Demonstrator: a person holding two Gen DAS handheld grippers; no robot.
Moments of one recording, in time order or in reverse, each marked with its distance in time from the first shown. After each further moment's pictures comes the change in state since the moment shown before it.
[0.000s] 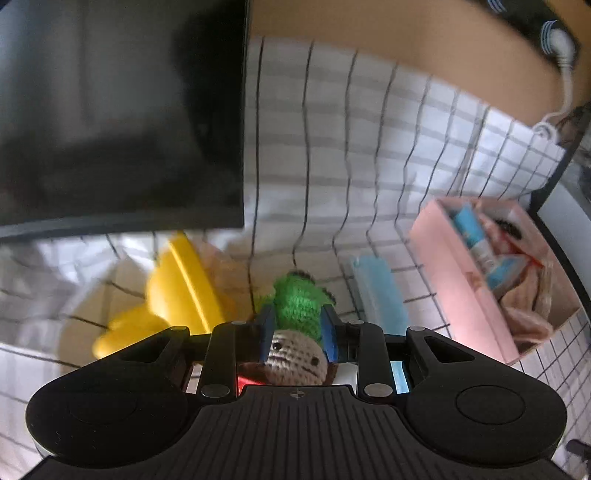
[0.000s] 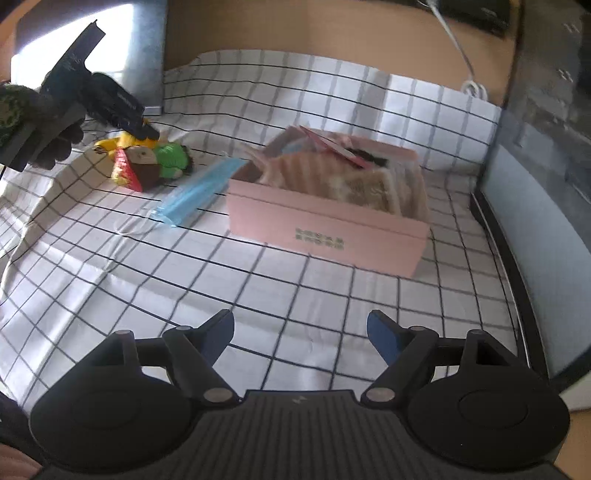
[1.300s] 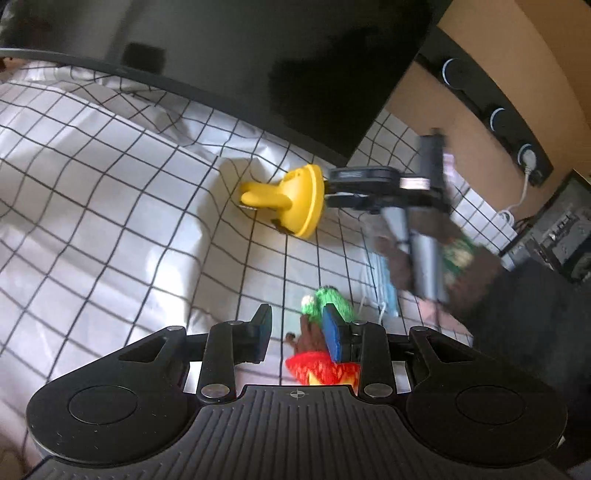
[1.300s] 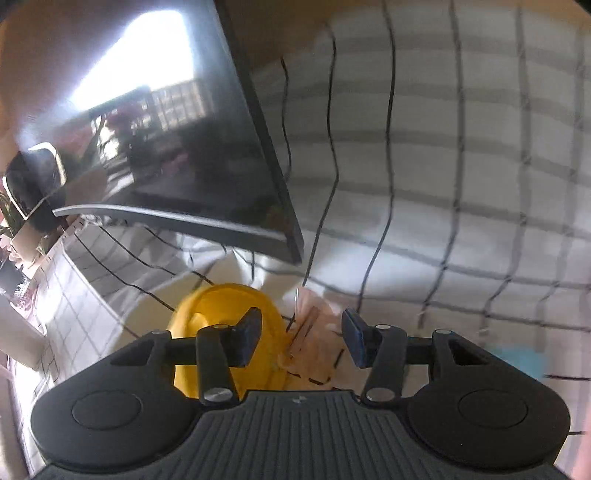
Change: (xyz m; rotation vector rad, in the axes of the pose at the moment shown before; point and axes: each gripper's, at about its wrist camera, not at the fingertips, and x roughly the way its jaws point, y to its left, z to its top) left arm -0.179 0.080 -0.187 -0.343 -0.231 -0.112; right arm 0.248 0.160 0.229 0.119 0.065 0.401
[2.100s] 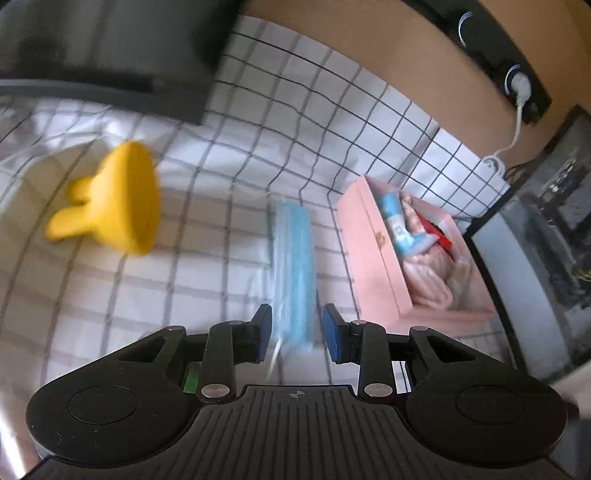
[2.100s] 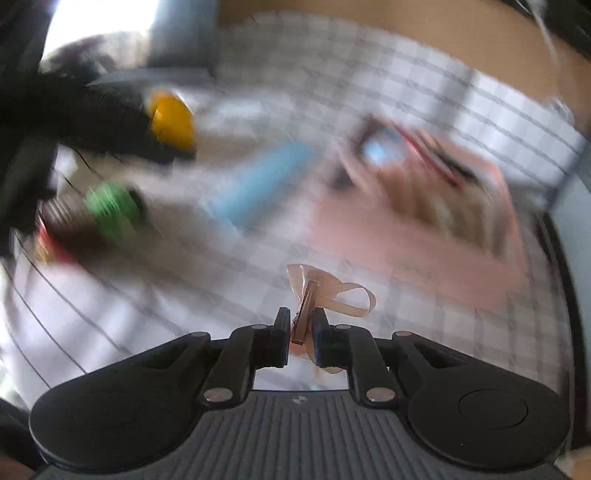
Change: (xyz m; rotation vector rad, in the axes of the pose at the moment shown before) left arm 0.155 -0.148 0.033 0.140 0.105 -0.038; right arm -0.227 -0.037 -0.171 -0.167 0.074 -0.321
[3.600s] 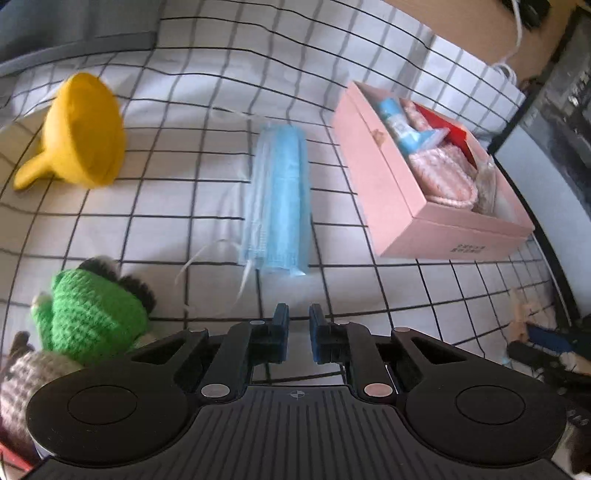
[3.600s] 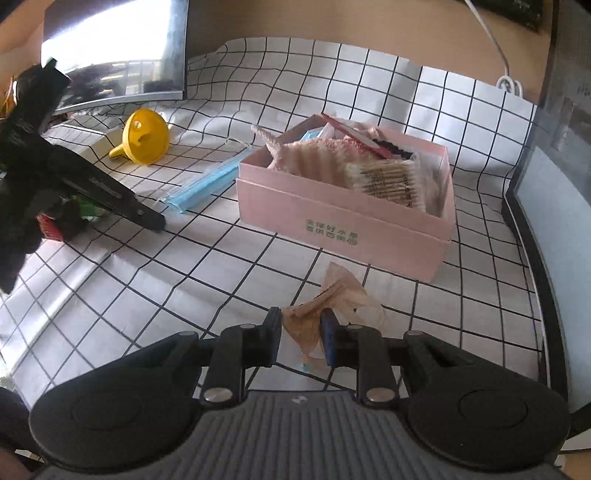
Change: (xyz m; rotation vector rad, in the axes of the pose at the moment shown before) left arm 0.032 -0.028 -0.048 0.076 0.143 0.101; right arm -0.017 -0.083 -0.079 0.009 -0.114 0.014
